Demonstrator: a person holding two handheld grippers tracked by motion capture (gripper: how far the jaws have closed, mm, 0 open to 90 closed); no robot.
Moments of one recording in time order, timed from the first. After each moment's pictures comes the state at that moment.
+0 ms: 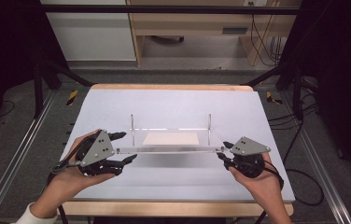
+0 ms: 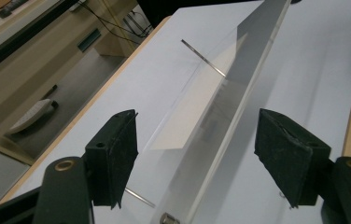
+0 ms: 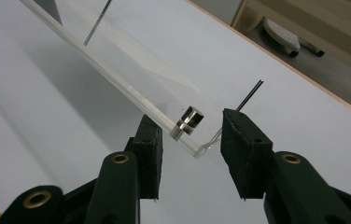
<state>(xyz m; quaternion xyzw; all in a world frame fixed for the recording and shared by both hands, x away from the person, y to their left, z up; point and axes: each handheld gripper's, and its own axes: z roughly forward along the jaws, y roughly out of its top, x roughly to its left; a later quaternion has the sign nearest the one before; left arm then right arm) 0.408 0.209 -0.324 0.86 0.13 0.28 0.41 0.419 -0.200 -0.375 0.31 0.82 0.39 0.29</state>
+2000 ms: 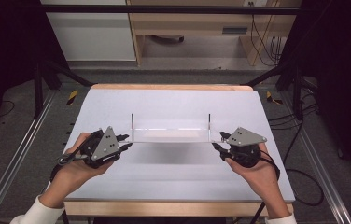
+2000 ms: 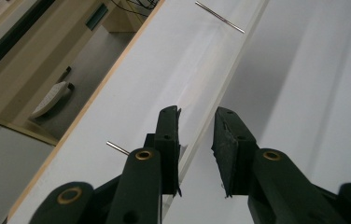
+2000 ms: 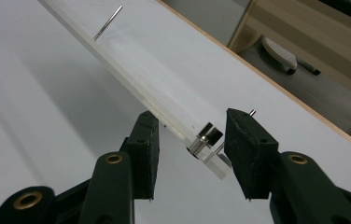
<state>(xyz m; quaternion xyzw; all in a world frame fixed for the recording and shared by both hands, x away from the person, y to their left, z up) 0.438 0.210 -0.331 0.88 0.13 0.31 0.35 0.441 -0.193 -0.362 0.29 0.81 0.41 0.30</state>
